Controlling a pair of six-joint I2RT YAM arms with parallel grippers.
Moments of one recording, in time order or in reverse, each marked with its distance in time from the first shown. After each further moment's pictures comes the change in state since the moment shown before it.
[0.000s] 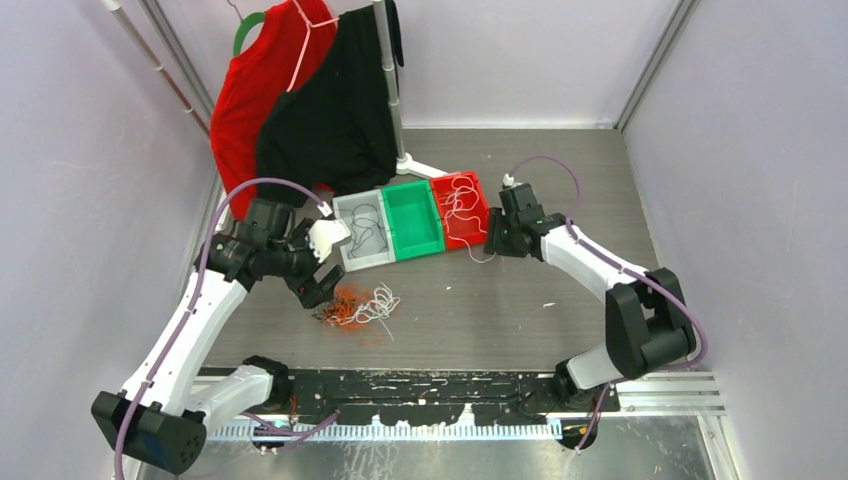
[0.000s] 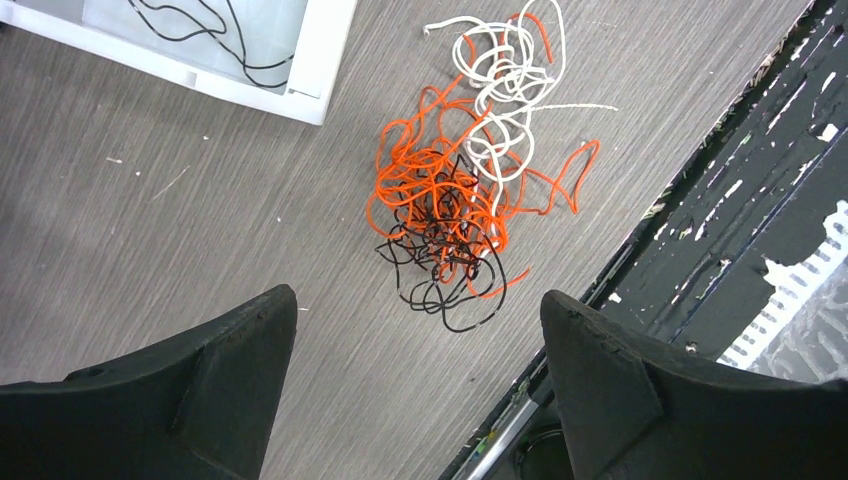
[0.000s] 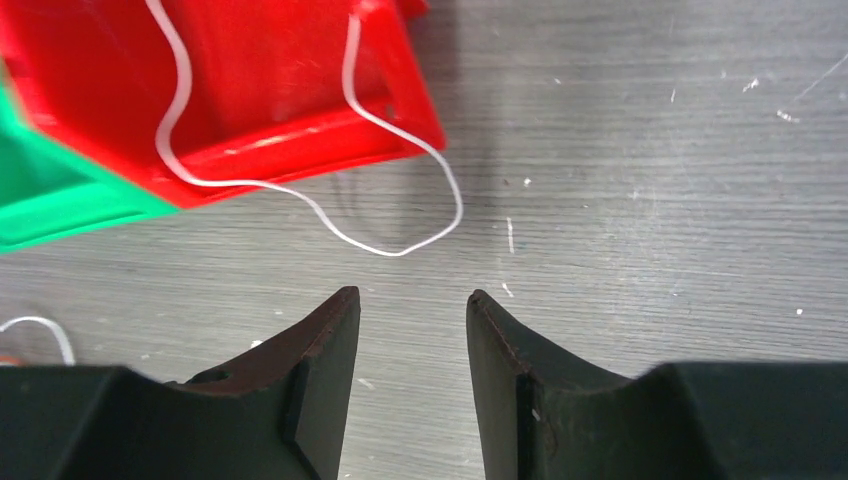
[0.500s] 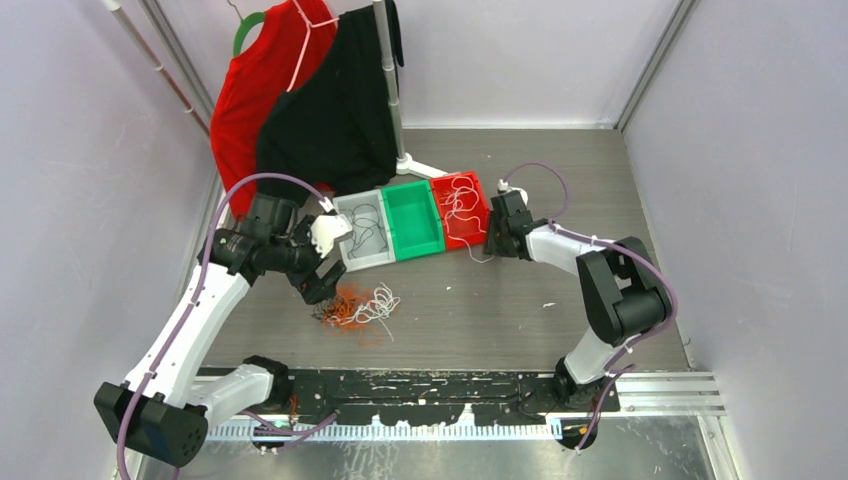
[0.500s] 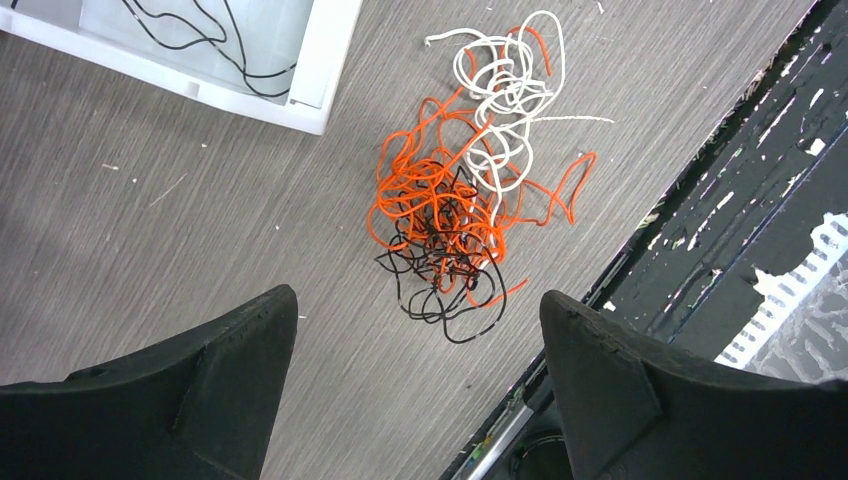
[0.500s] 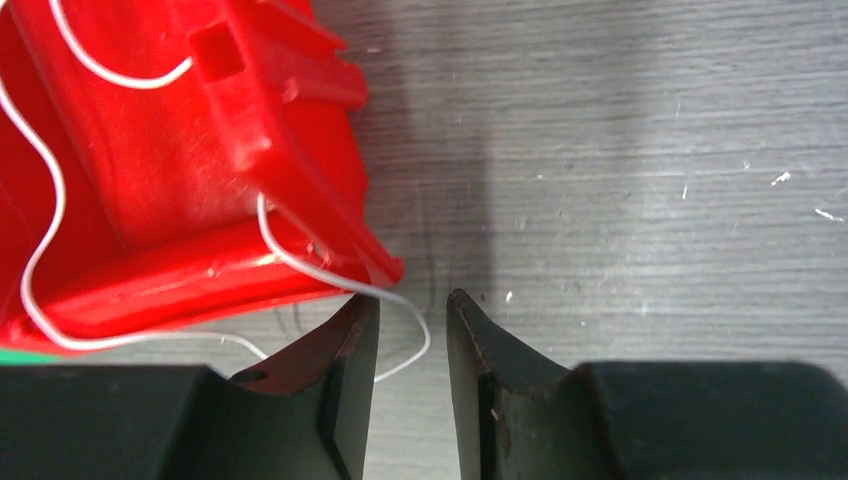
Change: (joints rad) left arm 0.000 0.048 0.021 0.013 0.009 -0.025; right arm -0.012 0.195 -0.073 0.246 0.074 -0.008
